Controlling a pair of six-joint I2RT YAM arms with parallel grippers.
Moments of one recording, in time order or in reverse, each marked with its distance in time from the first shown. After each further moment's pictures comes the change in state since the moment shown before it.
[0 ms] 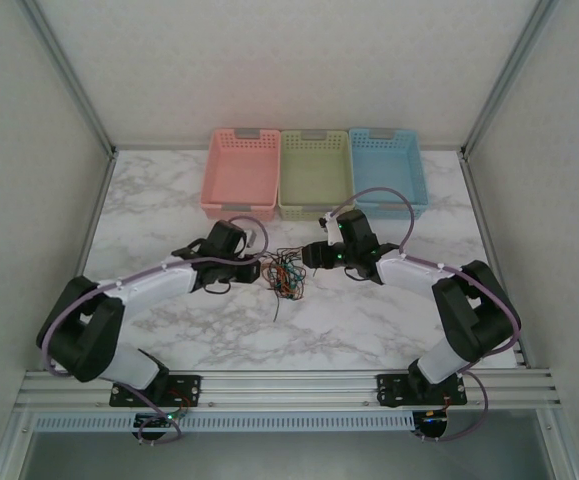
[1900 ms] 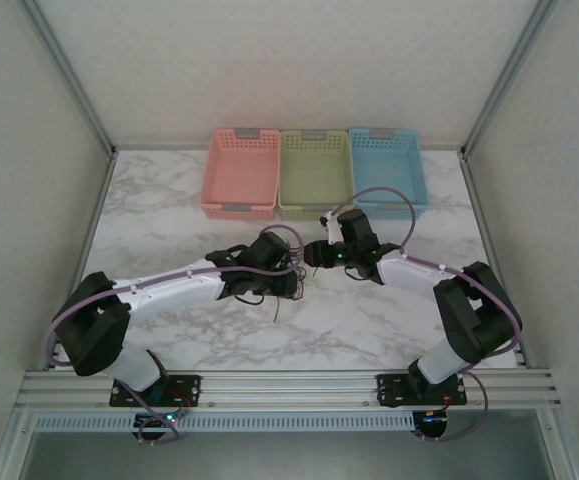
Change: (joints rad) left arm -0.316 0.087 0.235 -0.187 -0.134 -0.250; right arm 0.000 -0.010 0.000 0.002 0.011 0.010
